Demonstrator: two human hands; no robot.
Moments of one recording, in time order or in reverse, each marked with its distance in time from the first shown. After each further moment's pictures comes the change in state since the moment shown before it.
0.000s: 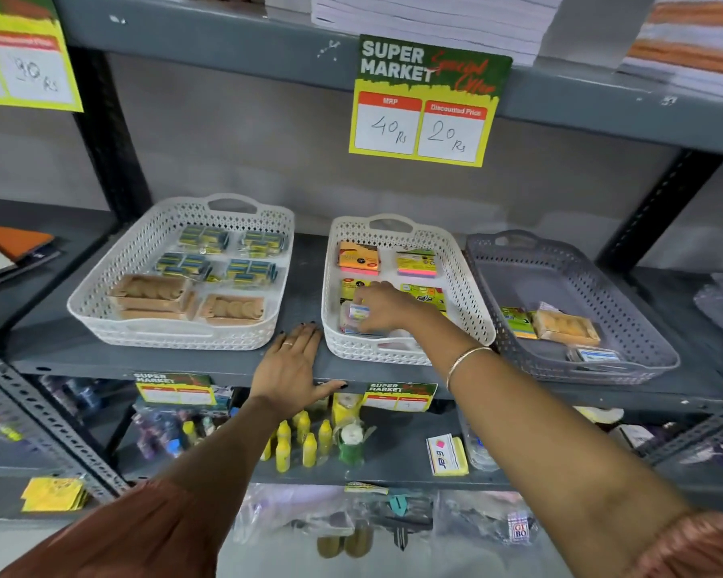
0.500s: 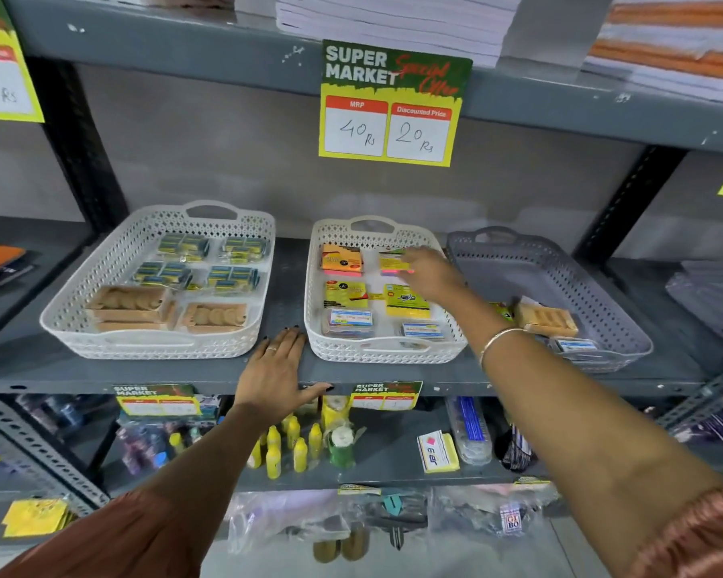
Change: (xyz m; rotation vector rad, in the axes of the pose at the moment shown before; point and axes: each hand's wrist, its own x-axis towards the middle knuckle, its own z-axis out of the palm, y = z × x) left_hand 0.000 -0.001 0.004 0.007 0.028 0.001; right_hand -0.011 0.078 -0.029 0.225 0.385 0.234
